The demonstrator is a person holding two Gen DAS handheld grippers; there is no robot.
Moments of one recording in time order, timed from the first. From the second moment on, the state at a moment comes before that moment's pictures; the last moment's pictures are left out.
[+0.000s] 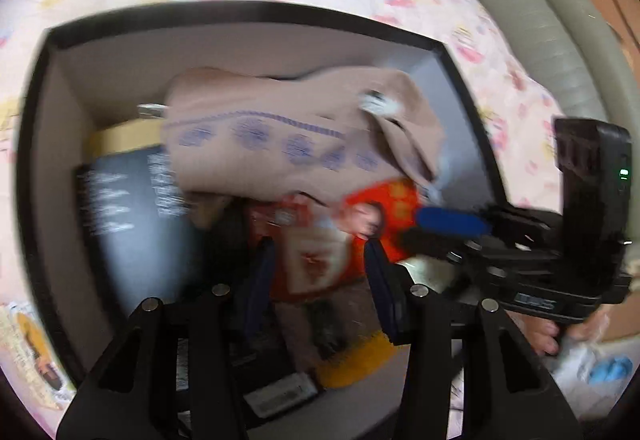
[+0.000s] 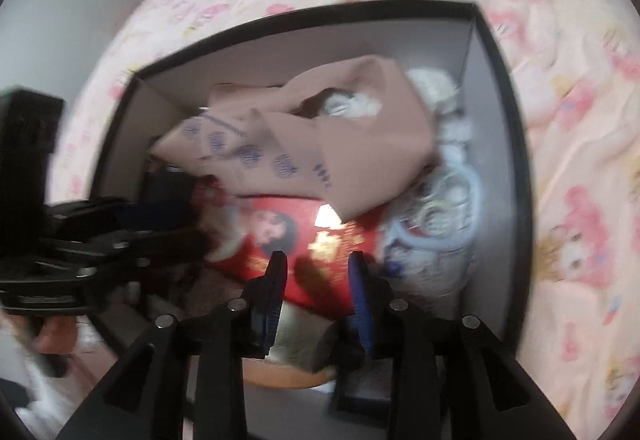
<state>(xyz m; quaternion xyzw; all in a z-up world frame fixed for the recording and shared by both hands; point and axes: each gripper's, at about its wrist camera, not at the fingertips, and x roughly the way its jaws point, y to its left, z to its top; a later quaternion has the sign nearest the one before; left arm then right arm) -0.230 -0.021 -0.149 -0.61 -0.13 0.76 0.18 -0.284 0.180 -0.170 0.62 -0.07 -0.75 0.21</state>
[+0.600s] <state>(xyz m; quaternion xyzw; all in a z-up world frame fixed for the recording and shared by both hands) -0.250 -0.051 -0.150 -0.60 -0.16 0.77 0.15 -0.304 0.169 -0.166 0.56 -0.01 -0.81 0.14</state>
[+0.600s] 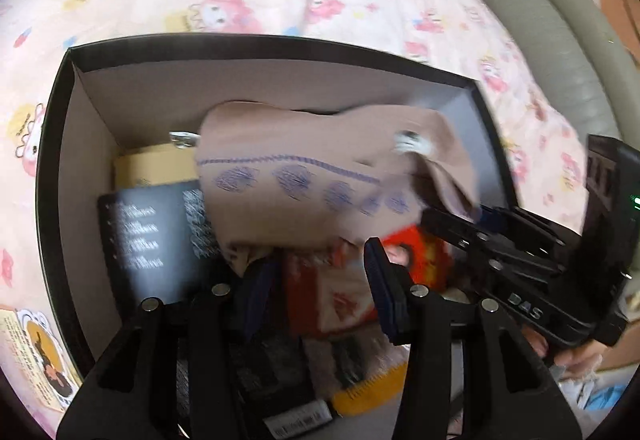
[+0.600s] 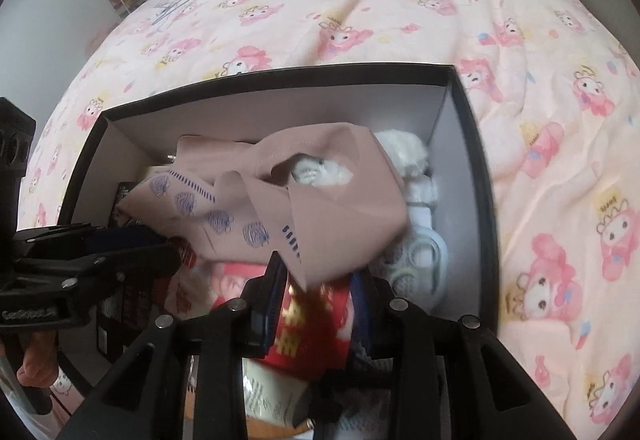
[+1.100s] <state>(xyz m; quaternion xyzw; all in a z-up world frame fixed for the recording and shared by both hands) -0.172 -0.026 -0.059 -0.50 -0.11 0.84 0.18 -0.238 0.160 -0.100 0.50 -0.05 -0.85 0.14</state>
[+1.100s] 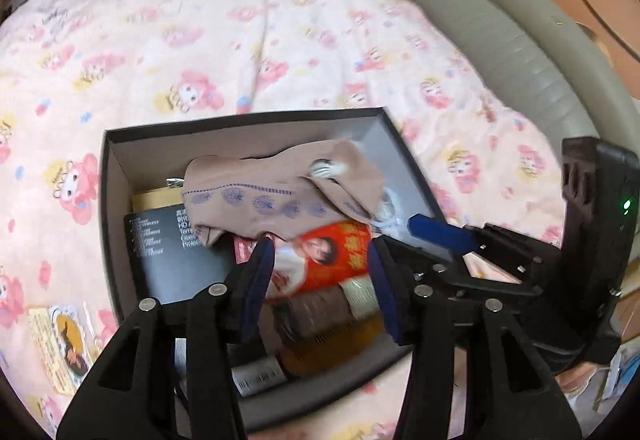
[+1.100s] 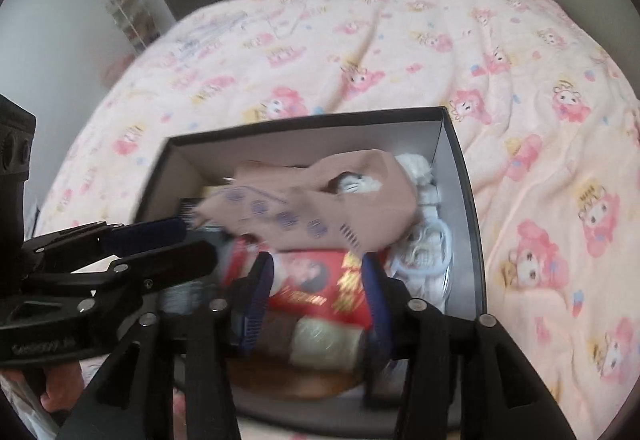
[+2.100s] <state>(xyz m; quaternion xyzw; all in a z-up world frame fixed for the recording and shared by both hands) -0.048 -0.222 -0.089 -0.50 -0.18 0.85 0.03 -0.139 -0.057 -0.100 0.52 0.00 -0.80 0.30</state>
